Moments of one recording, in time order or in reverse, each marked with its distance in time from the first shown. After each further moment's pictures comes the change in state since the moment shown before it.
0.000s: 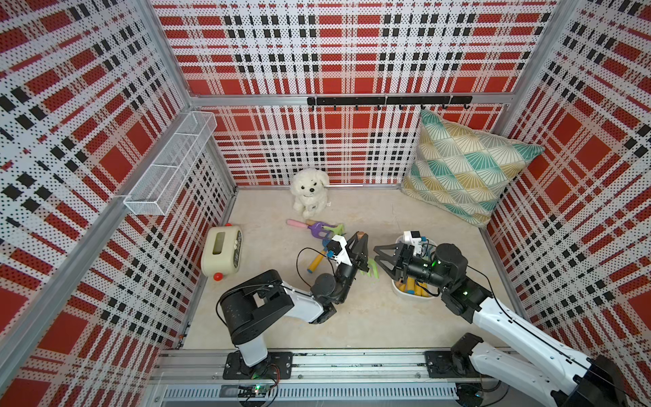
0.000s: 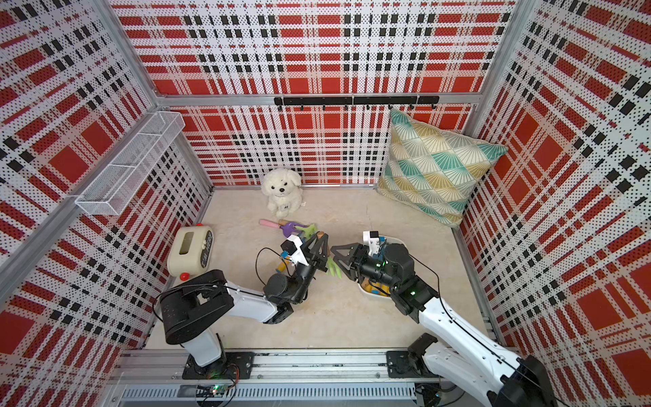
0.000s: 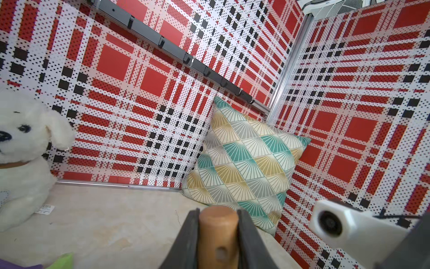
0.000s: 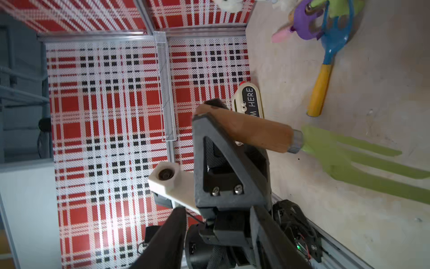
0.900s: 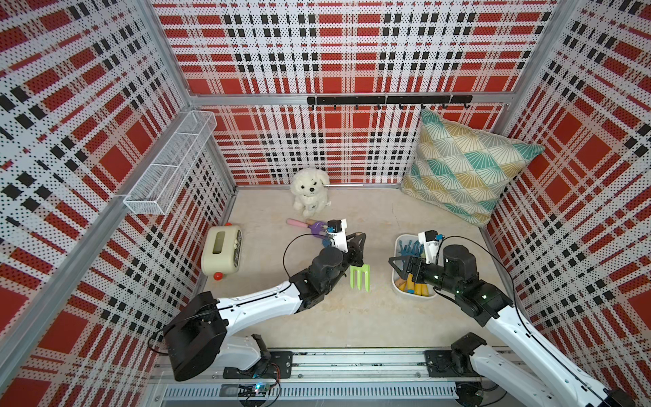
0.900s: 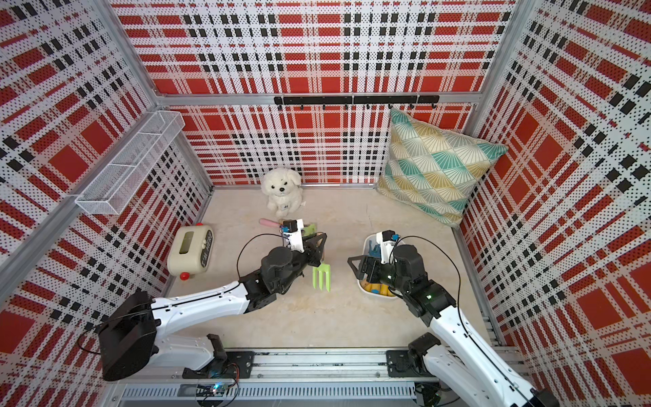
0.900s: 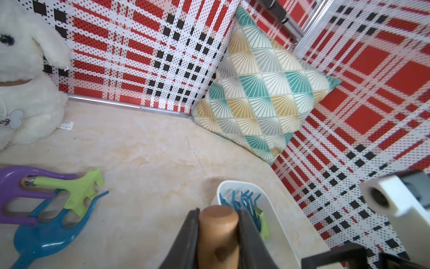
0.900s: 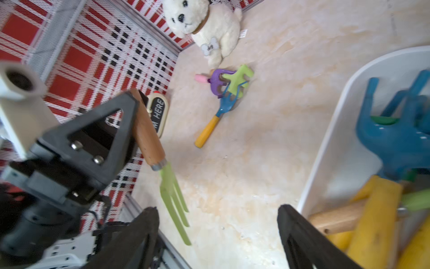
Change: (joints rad) left arm 0.051 -0.399 0.092 -0.968 0.087 -0.325; right arm -0.145 -0.134 0.056 -0.490 0.079 -0.880
